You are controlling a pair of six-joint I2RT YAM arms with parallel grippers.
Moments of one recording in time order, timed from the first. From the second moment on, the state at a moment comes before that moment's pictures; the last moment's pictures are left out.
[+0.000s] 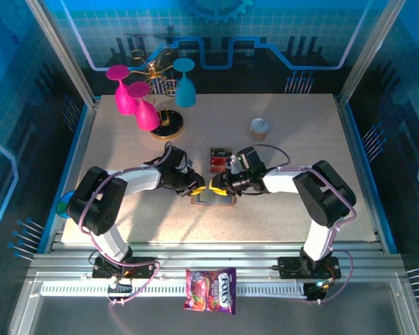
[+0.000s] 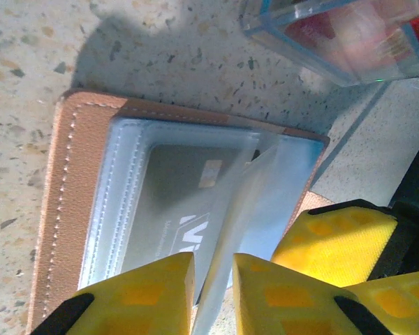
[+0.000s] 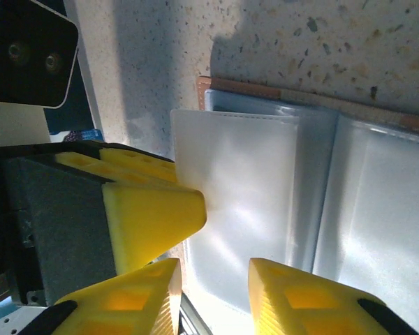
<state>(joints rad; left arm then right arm) -0.42 1.70 0.85 -0.18 0.59 -0.96 0.54 1.79 0.83 0.15 -0.75 0.96</state>
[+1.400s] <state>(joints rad) -0.57 1.89 1.10 -0.19 0.62 -0.97 0.38 1.55 0.85 -0.19 -0.70 0.78</state>
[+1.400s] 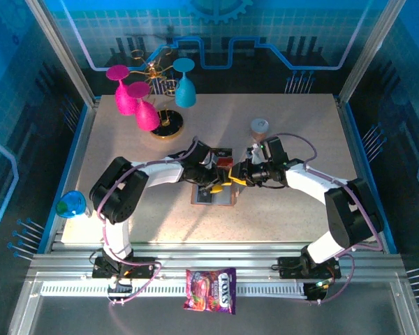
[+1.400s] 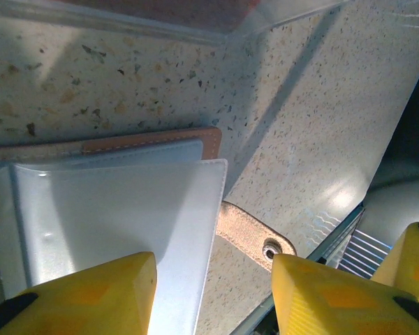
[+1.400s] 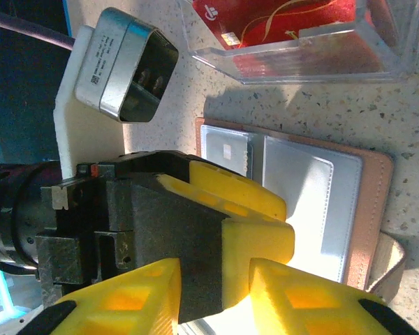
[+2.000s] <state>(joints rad) -0.57 1.92 1.11 -0.19 0.62 -0.97 0.37 1.54 0.84 -0.19 -0.70 0.78</state>
